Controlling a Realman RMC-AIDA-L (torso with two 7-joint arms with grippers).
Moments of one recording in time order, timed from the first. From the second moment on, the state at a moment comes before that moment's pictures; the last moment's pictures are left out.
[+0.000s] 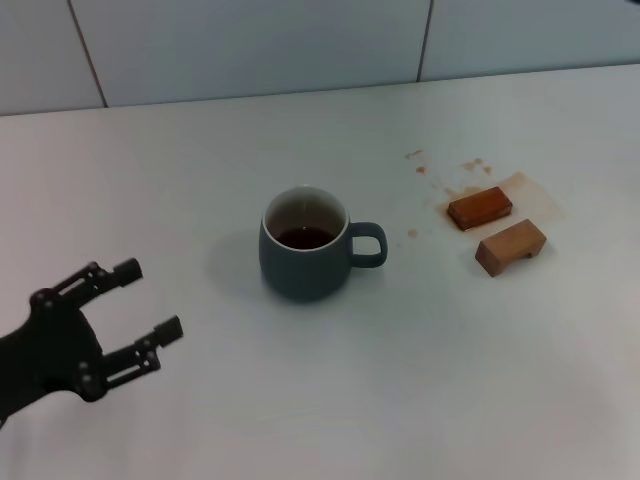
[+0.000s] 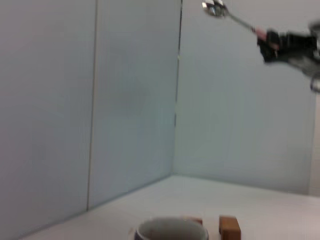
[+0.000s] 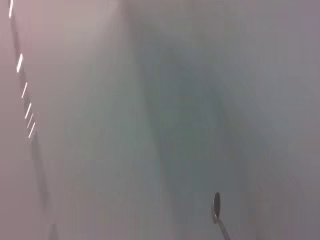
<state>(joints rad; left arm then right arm) -0.37 -2.06 0.35 0.40 2.03 1.74 -0.80 0.64 1.89 -0.05 -0.70 -1.96 -2.08 1.52</state>
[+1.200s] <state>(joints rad) -0.38 -2.07 0.42 0.40 2.03 1.69 -0.80 1.24 1.95 -1.05 -0.87 -2.59 -1.77 2.33</state>
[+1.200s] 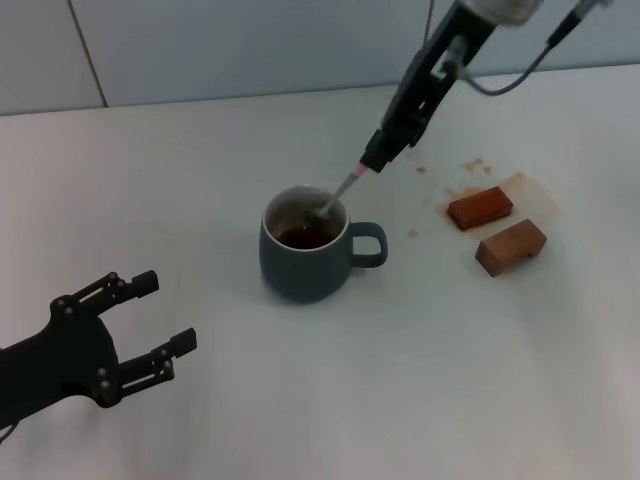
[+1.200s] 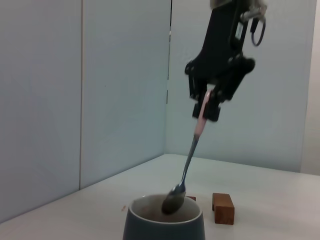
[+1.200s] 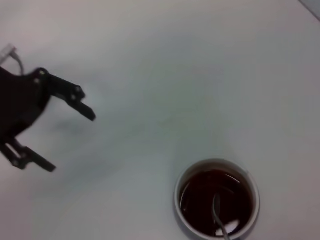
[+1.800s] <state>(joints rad) -0.38 -2.07 0.42 0.39 2.03 1.68 -0.81 1.33 2.02 -1.13 -0.70 -2.64 -1.58 2.32</state>
